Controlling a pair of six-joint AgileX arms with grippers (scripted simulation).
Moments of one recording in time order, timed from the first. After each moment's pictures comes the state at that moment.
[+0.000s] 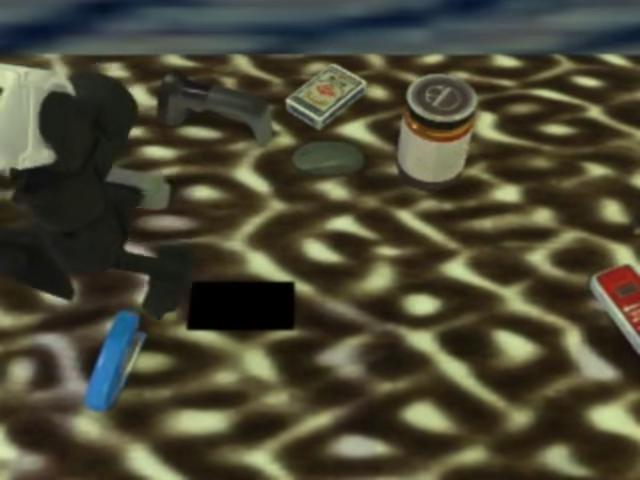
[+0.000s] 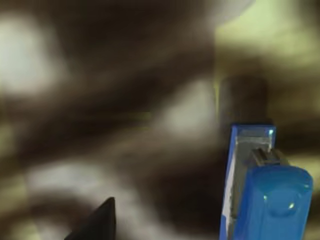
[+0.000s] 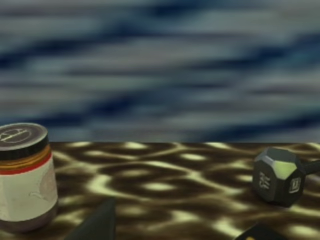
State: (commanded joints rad) left arm -0.25 1.87 1.16 -0.84 0.00 0.01; right arm 0.00 0.00 0.00 0.00 0.00 0.00
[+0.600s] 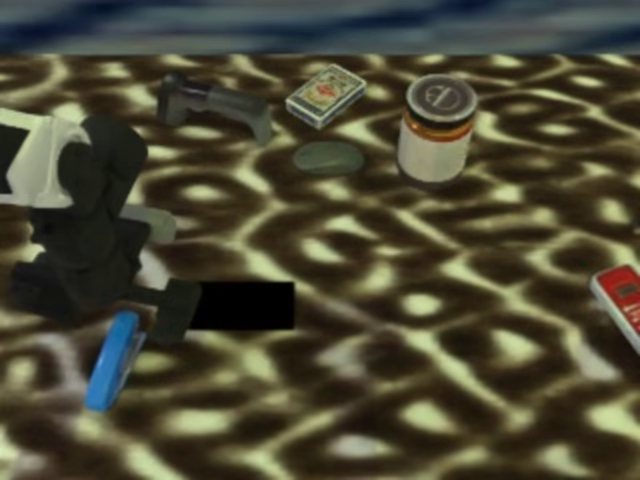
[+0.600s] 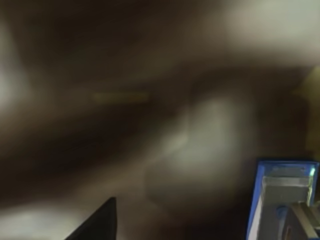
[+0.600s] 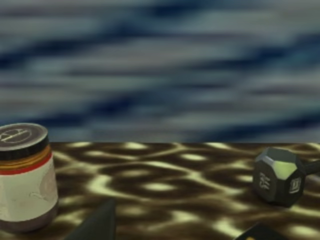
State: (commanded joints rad) left arm -0.25 1.95 1.07 -0.68 0.00 0.02; right arm 0.00 0.00 0.00 0.00 0.00 0.00
